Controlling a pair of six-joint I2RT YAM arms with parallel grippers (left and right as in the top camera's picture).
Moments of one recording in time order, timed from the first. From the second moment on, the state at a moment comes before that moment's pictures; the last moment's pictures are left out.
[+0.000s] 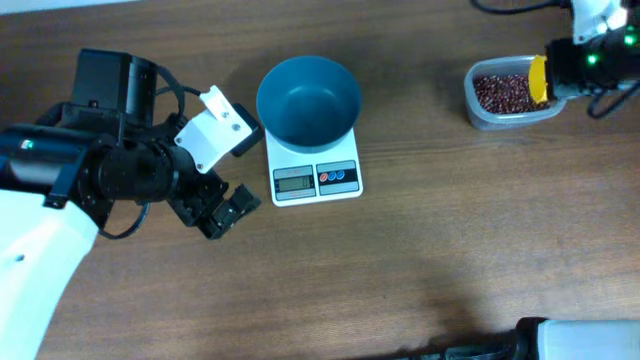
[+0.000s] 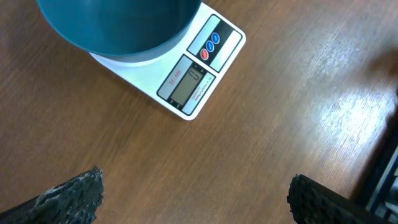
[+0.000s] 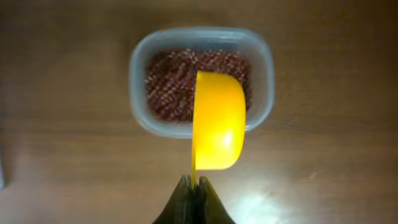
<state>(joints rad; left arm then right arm) -0.25 1.29 1.17 -1.03 0.39 0.65 -0.23 1.51 1.43 -1.01 0.01 -0.21</state>
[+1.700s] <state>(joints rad) -0.25 1.29 1.17 -1.03 0.39 0.65 -0.52 1.91 1.42 -0.92 -0.64 0.19</state>
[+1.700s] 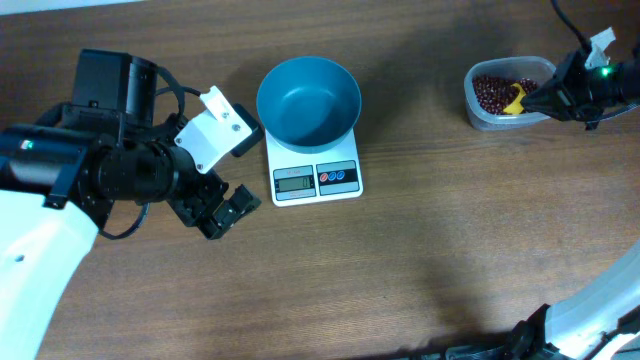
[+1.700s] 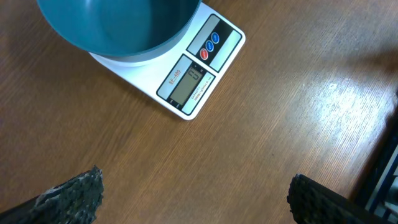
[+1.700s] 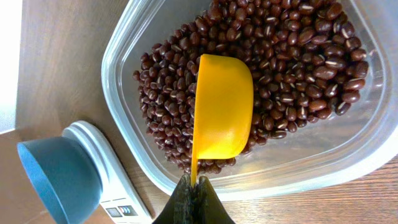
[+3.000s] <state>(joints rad) -0.25 1.29 1.17 -1.03 0.39 0.65 -0.75 2.00 1.40 -0.95 -1.05 -0.13</state>
